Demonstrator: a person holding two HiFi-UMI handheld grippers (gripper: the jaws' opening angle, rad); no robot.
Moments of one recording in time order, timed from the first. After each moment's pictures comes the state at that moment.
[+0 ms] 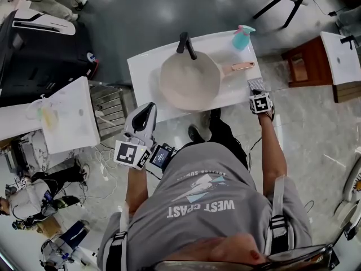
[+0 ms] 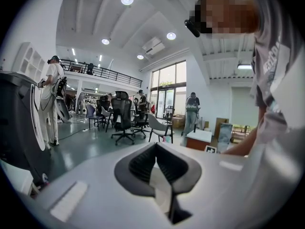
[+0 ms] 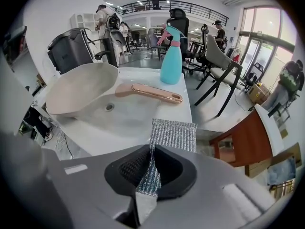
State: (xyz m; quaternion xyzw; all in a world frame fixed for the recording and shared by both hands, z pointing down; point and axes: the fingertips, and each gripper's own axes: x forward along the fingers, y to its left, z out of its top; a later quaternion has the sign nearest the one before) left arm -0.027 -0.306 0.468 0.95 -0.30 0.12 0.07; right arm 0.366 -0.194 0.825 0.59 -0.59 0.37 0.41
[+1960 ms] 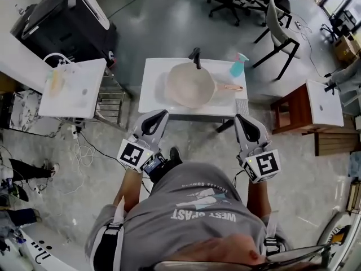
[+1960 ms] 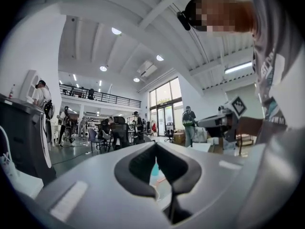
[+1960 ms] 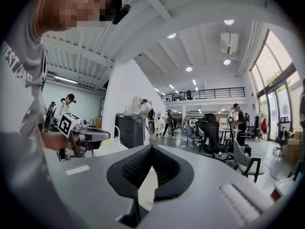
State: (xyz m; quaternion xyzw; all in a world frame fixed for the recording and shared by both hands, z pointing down) left arm -0.040 -0.074 0.370 0.94 -0.33 0.01 -0.03; right arm 0.160 -0.027 0.348 0.54 -0.84 0.00 0.07
